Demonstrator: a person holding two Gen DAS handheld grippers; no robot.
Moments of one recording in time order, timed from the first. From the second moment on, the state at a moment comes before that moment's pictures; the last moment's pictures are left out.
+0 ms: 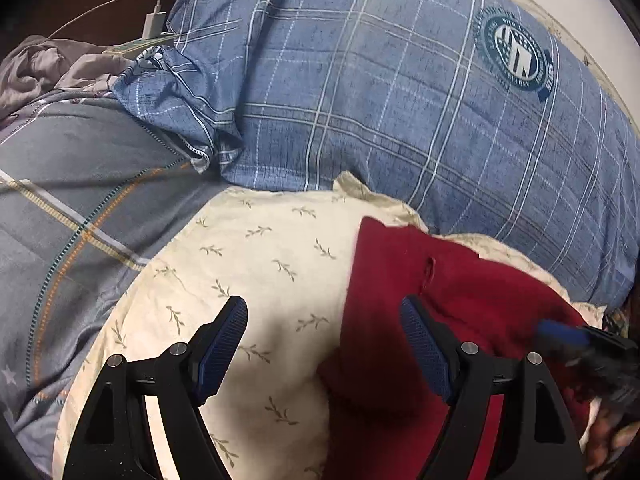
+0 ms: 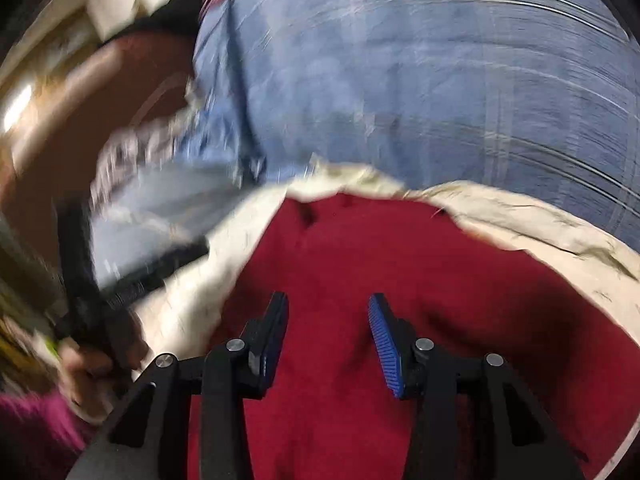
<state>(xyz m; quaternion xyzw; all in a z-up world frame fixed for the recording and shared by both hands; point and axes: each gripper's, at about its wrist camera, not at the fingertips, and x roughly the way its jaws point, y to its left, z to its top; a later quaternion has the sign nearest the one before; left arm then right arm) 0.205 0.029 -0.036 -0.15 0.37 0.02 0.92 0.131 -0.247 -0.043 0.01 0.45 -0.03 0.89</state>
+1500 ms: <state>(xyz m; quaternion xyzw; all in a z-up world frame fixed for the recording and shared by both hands) 0.218 -0.016 -0.061 -0.09 0.42 -0.02 0.90 -0.047 -0.327 -0.036 0.04 0.45 -0.29 0.84</state>
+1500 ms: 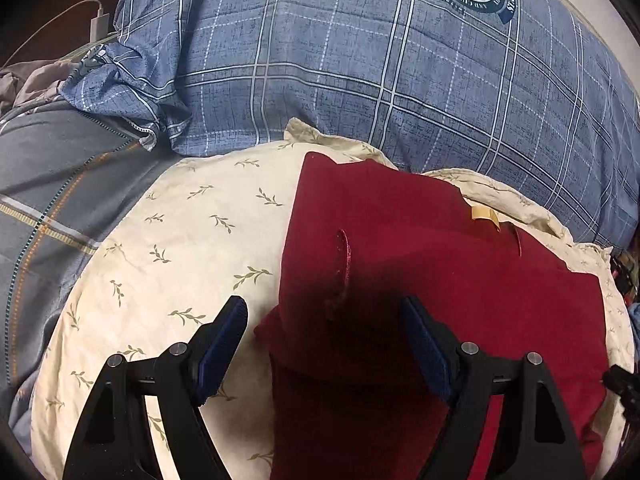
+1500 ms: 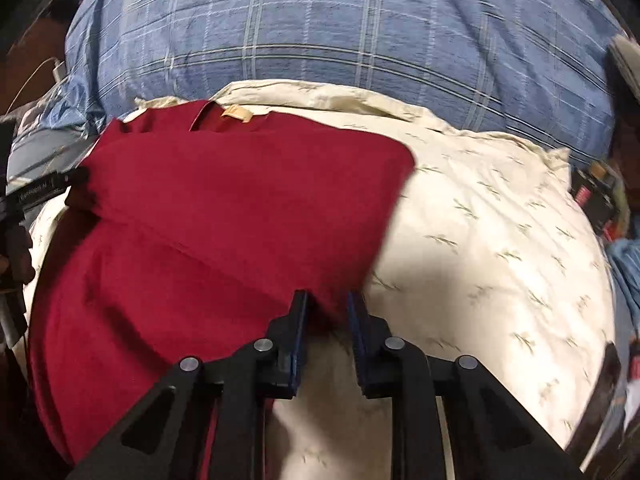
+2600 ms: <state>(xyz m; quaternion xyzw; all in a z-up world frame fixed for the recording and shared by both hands) 0.214 -0.020 -0.069 -0.08 0.42 -0.01 0.90 -0.020 -0.349 -0.053 0.08 0.45 -0.32 0.83</state>
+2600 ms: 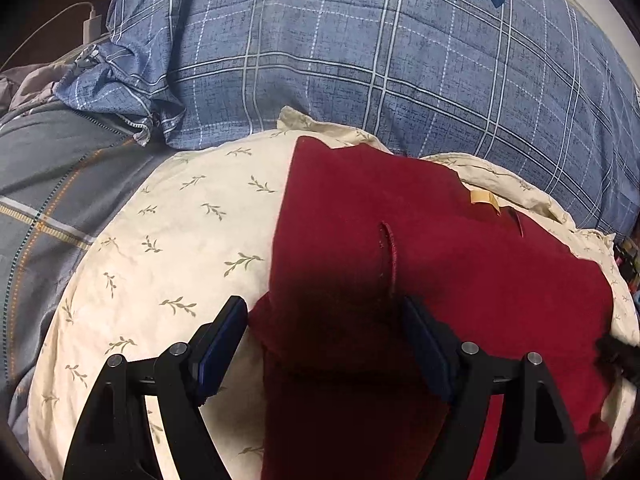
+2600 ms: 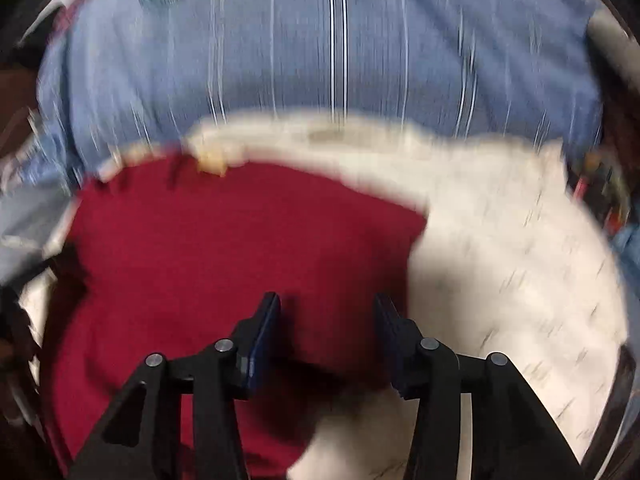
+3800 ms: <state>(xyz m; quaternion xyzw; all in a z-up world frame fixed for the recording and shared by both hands) 0.205 -0.001 -0.057 -0.08 0.41 0.02 0.91 -0.008 -0.305 -0.040 0.11 0.37 -0.32 0.87</state>
